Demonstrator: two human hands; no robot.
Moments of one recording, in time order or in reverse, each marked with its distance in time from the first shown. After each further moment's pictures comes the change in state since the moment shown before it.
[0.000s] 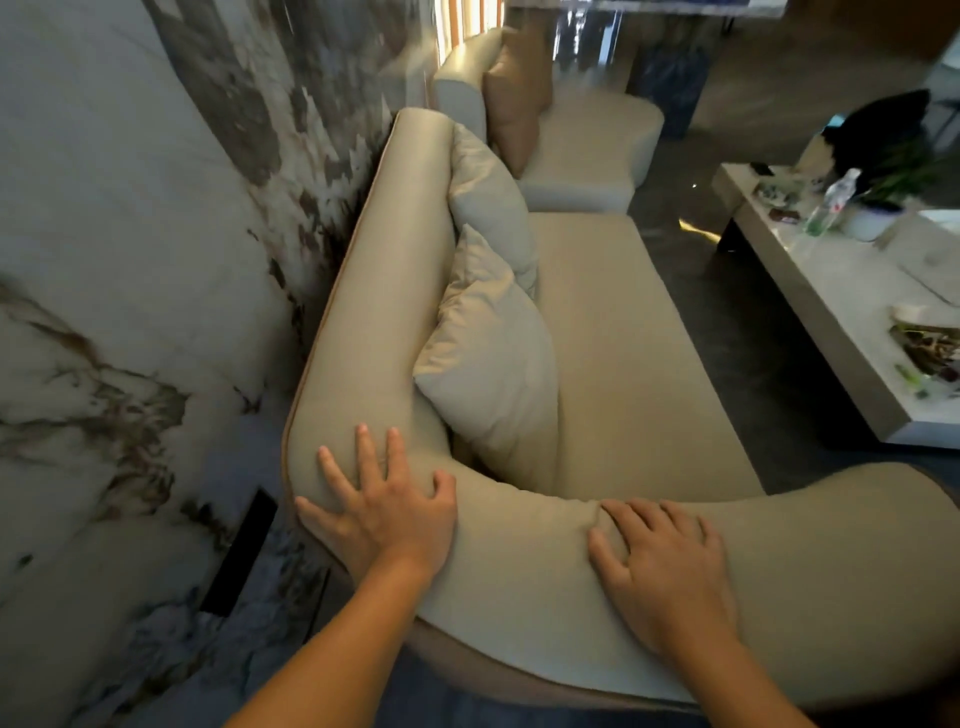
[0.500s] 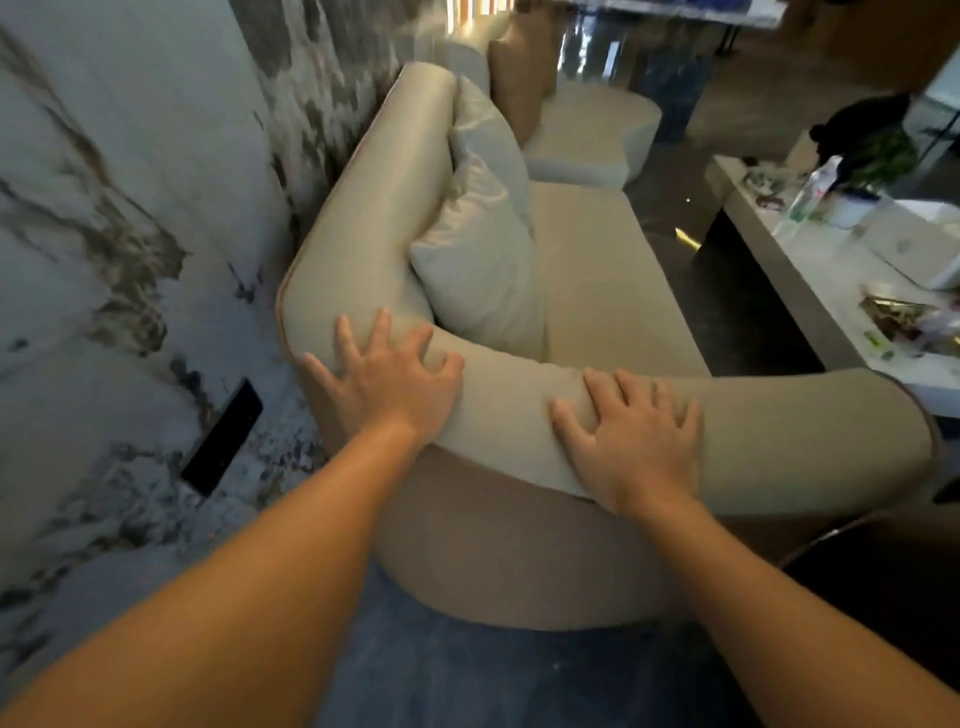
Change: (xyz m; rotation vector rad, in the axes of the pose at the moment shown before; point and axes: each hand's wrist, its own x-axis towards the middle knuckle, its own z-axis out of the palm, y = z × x) left_hand -0.046 -0.015 0.008 -0.159 0.094 0.161; right_hand -0.037 -0.004 0.029 0.001 0.206 0.000
